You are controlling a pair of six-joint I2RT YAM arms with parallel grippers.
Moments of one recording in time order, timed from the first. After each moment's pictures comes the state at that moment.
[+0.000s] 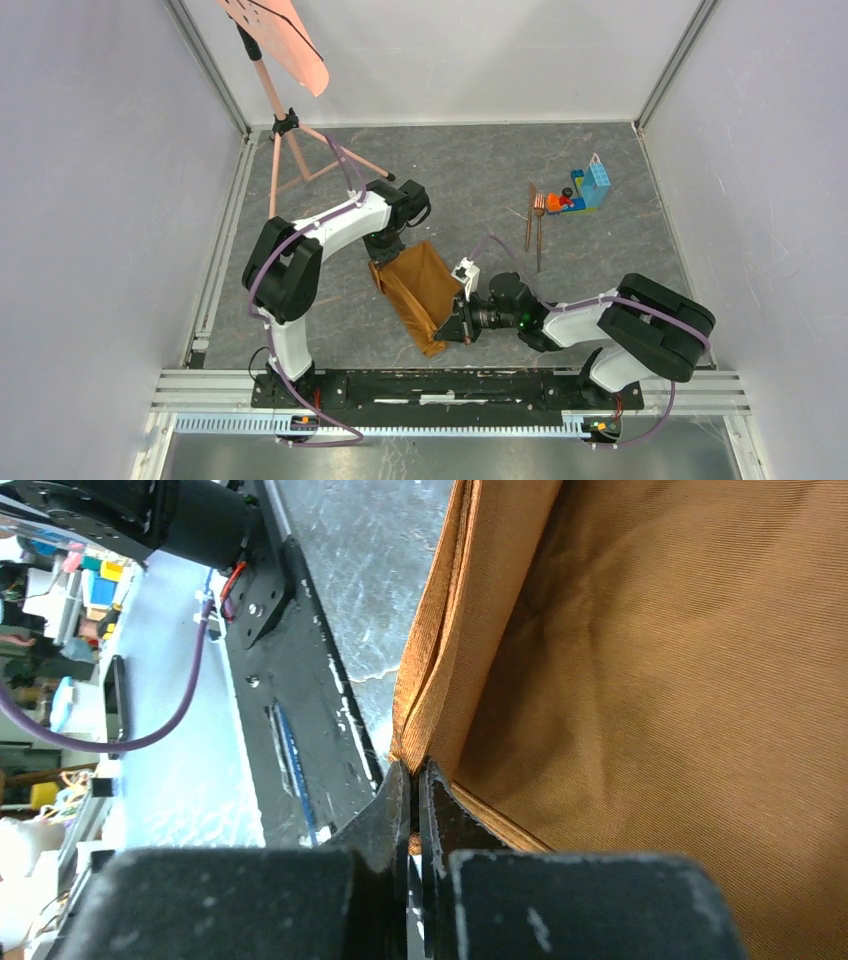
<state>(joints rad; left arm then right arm) -0.63 1.89 1.41 -1.11 -0.41 -1.11 0.92 1.48 0.29 0.75 -0.50 0.58</state>
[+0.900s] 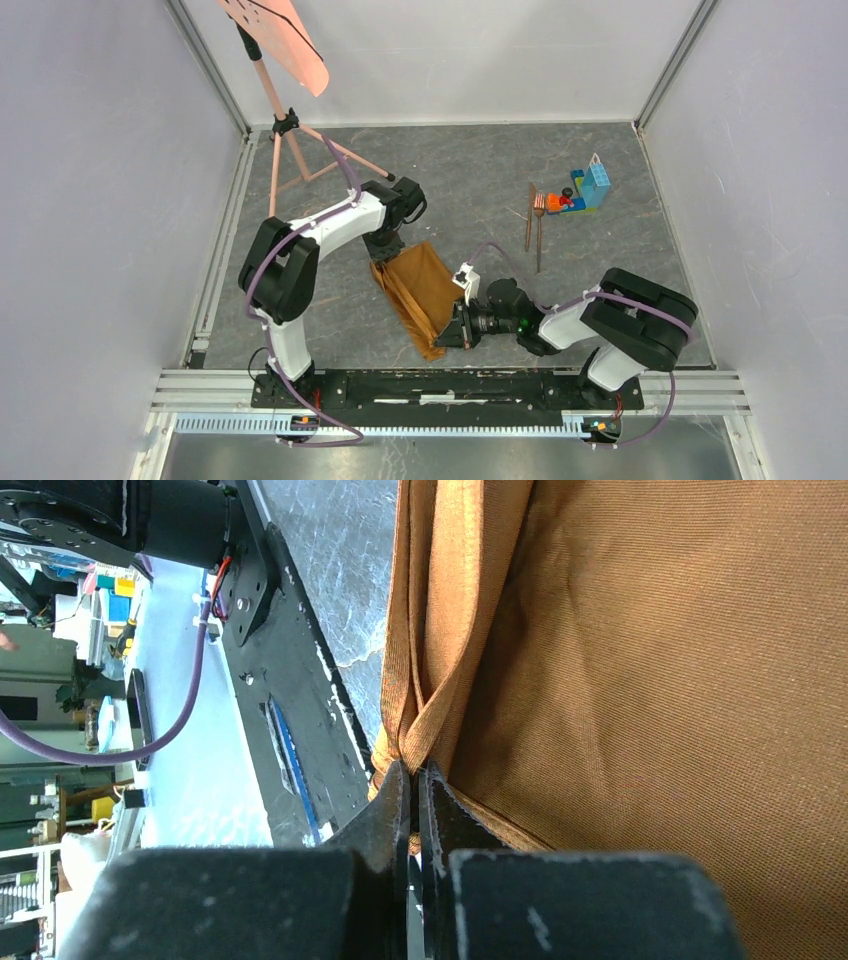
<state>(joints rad) -0.60 1.86 1.36 -1.03 -0.38 -1.05 0.95 1.57 0.26 0.85 -0.48 0.71</state>
